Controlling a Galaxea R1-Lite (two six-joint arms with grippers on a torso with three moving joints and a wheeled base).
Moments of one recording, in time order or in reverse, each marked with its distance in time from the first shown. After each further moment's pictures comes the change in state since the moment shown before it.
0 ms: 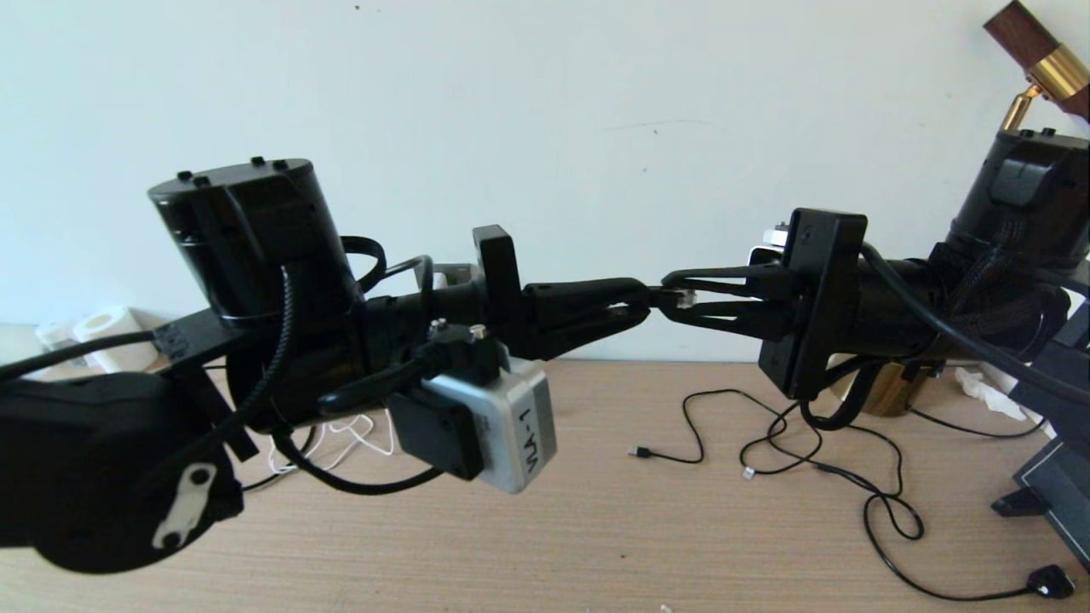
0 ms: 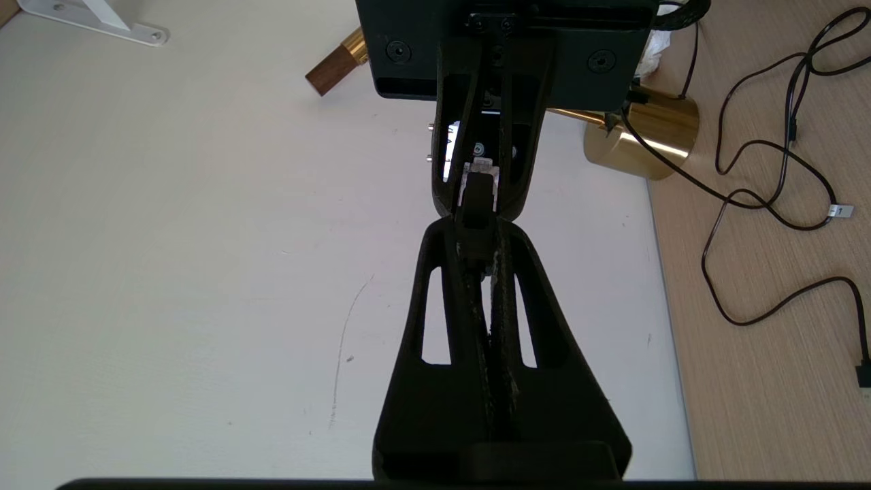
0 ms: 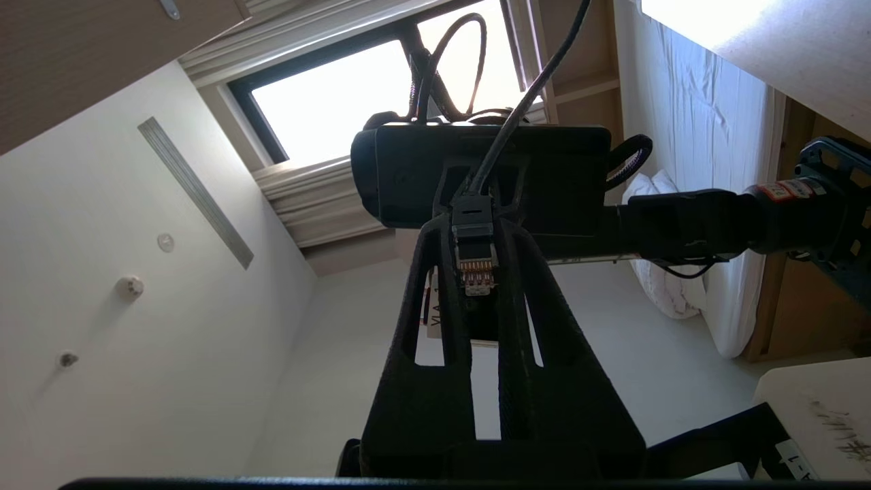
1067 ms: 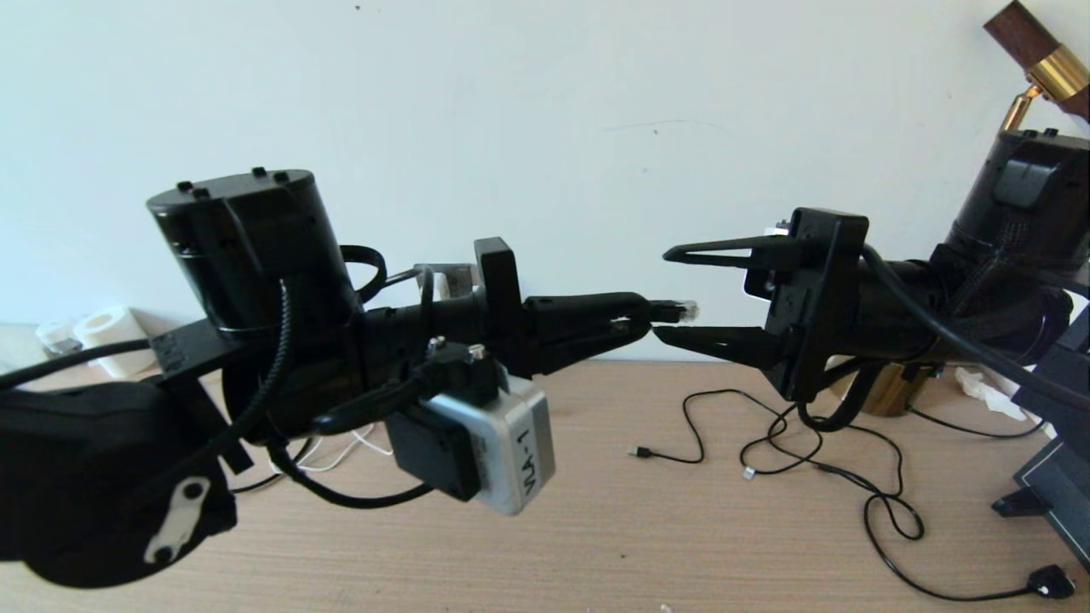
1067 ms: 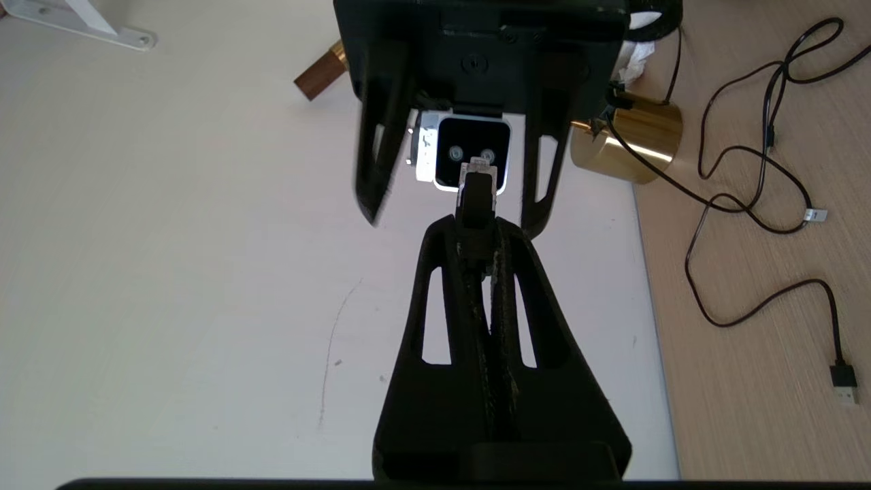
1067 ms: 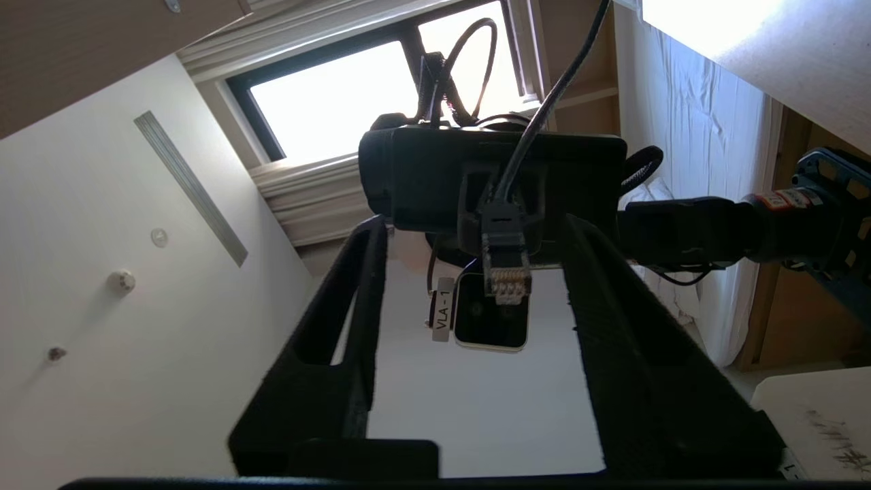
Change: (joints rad) left arm -0.005 -0.010 0.024 0.002 -0.001 0.000; right arm 0.009 -0.005 0.006 -0.003 -0.016 -0.023
